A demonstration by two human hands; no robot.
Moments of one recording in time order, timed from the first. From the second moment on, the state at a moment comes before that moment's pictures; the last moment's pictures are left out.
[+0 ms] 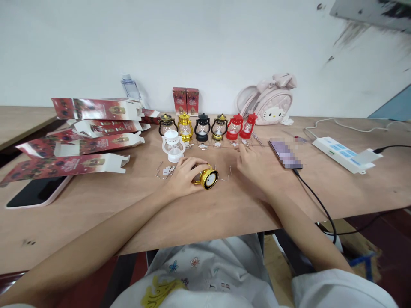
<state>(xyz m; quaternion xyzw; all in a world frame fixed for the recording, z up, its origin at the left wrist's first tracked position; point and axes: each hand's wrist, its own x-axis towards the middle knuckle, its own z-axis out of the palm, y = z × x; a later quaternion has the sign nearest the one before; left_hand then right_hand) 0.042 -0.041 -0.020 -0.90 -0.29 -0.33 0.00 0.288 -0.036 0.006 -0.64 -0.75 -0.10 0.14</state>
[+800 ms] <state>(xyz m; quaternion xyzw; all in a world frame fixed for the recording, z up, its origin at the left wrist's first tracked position) 0.042 -0.041 -0.019 -0.90 -0.29 -0.32 -0.01 0.298 -0.028 0.008 -0.63 -0.77 -0.08 -0.08</state>
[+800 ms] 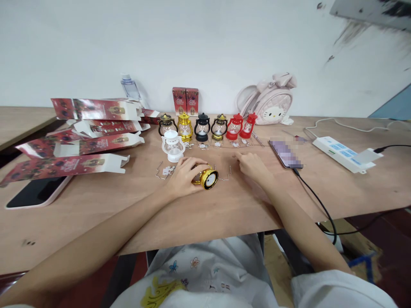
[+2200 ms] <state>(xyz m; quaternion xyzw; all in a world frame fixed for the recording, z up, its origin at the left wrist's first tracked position) 0.042 -0.040 -0.021 -0.91 -0.28 -0.32 0.01 0.298 -0.034 0.011 -0.68 -0.74 0.01 -0.03</state>
